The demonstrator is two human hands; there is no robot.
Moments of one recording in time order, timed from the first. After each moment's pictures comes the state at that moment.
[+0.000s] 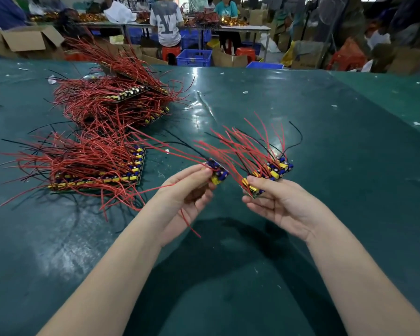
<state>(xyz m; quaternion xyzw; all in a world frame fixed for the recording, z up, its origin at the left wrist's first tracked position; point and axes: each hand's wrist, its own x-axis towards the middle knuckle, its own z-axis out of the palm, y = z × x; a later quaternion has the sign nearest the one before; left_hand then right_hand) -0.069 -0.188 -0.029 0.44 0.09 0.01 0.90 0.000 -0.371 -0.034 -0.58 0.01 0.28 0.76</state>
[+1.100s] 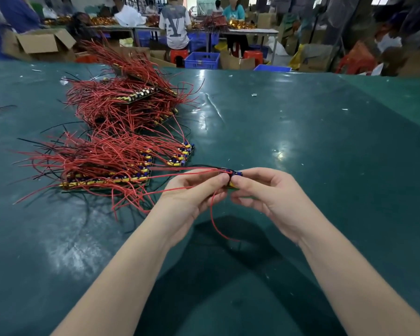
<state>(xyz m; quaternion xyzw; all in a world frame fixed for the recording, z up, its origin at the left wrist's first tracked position) -0.070 -0.187 -0.031 0.53 0.06 0.07 0.84 -0.018 -0.340 -0.019 -0.61 -0.17 0.21 0.74</state>
